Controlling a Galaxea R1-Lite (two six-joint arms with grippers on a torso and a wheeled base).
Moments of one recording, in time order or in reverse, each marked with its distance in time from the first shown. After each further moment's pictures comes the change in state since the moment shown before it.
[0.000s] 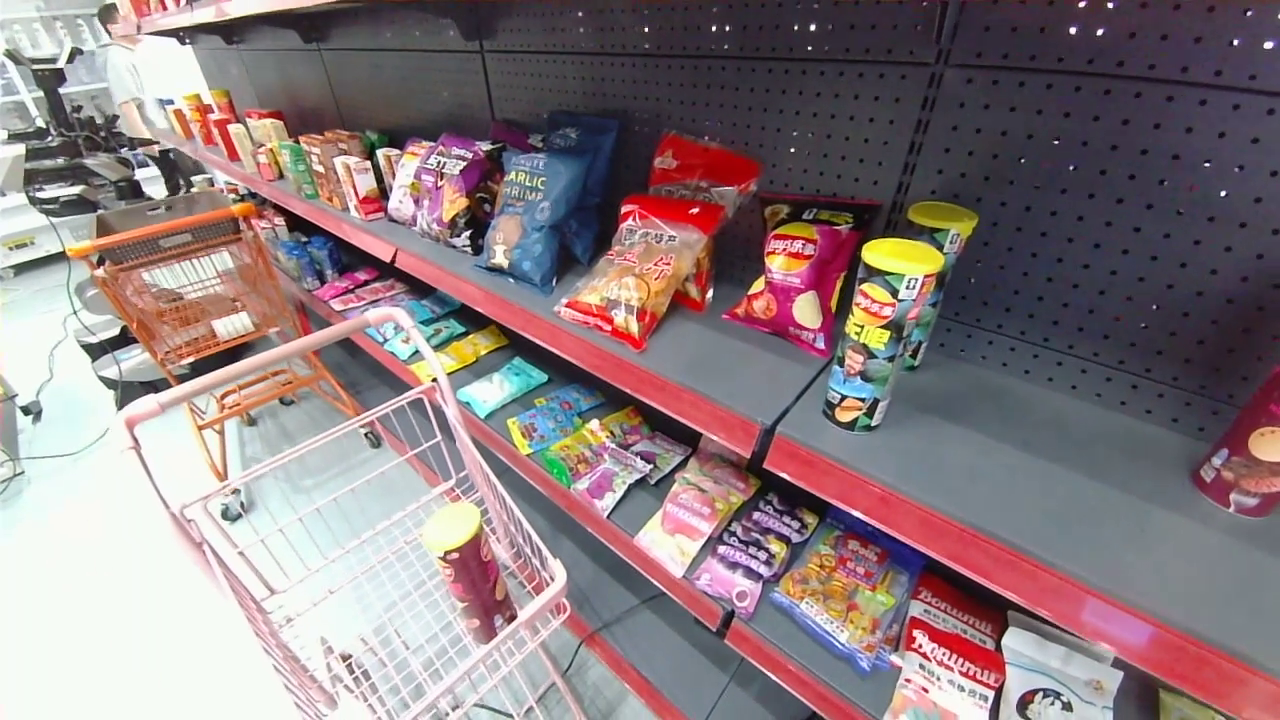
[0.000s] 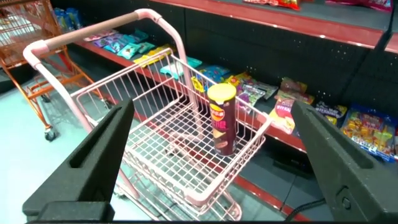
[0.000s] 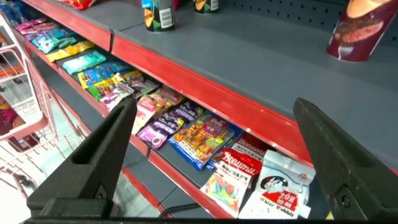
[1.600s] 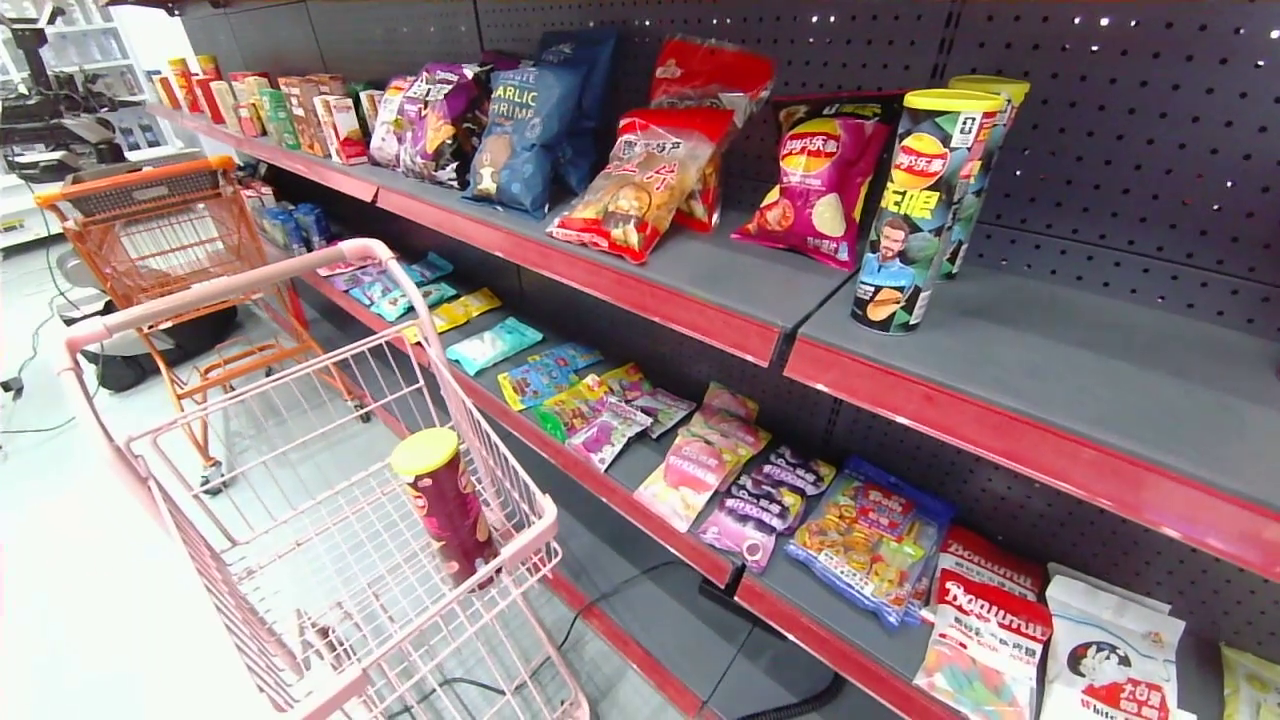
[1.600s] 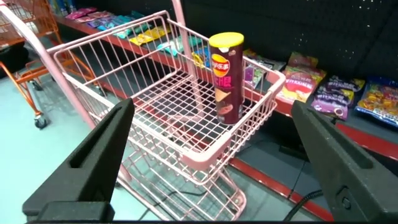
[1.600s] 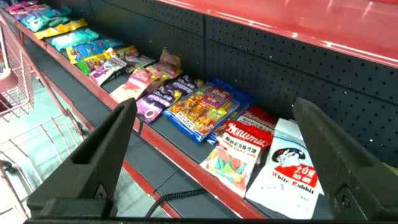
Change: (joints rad) left arm -0.001 0.000 0.000 0.000 0.000 0.001; right arm 0.000 0.000 0.000 0.000 0.005 -0.002
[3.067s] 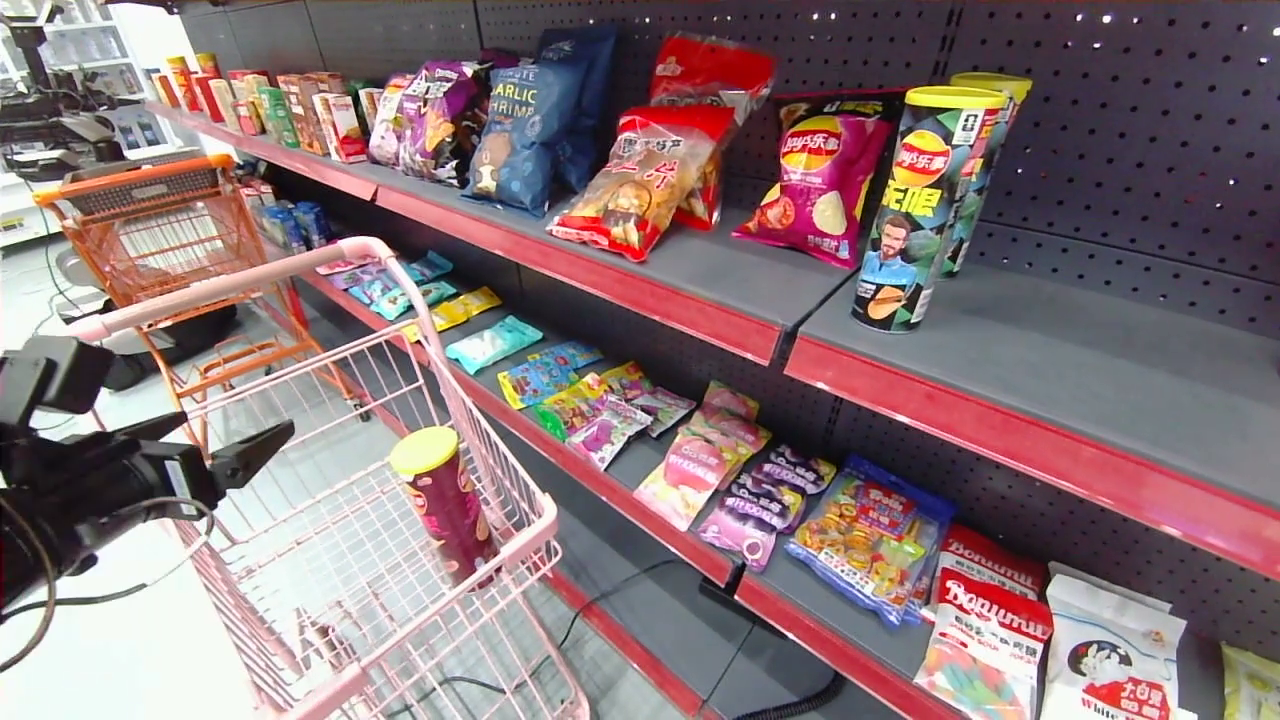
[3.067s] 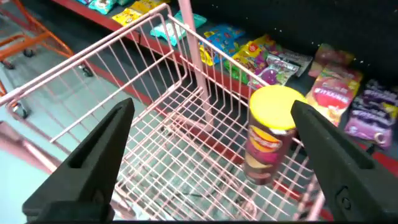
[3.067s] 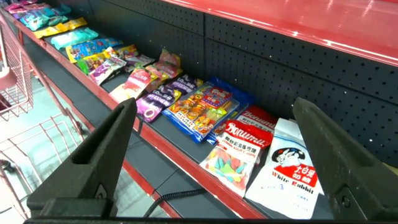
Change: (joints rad) left arm 0.227 1.522 -0.324 -0.982 -0.261 0.057; right arm 0.000 0.000 0.000 0.000 0.000 -0.003
